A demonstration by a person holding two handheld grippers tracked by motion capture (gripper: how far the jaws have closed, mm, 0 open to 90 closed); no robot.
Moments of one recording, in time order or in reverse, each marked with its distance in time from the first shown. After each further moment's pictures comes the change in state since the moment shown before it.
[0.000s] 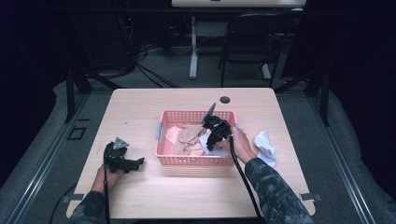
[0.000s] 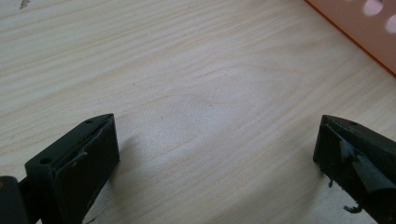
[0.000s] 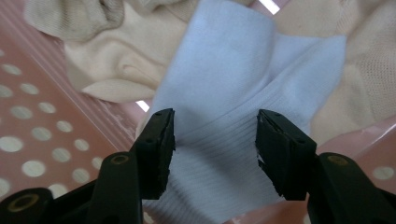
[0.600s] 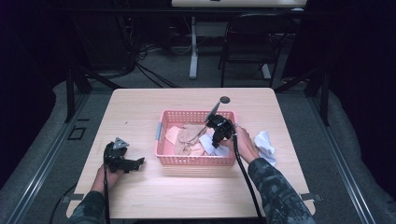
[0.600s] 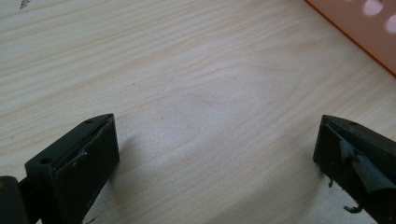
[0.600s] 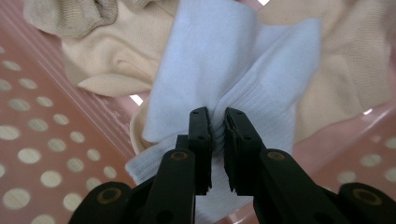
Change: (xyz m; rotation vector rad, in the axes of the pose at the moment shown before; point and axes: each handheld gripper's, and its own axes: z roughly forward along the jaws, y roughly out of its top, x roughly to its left) left arm 0.000 0.000 0.000 0.000 0.000 0.000; right arm -0.010 -0.007 -0.011 0.005 0.010 -0.004
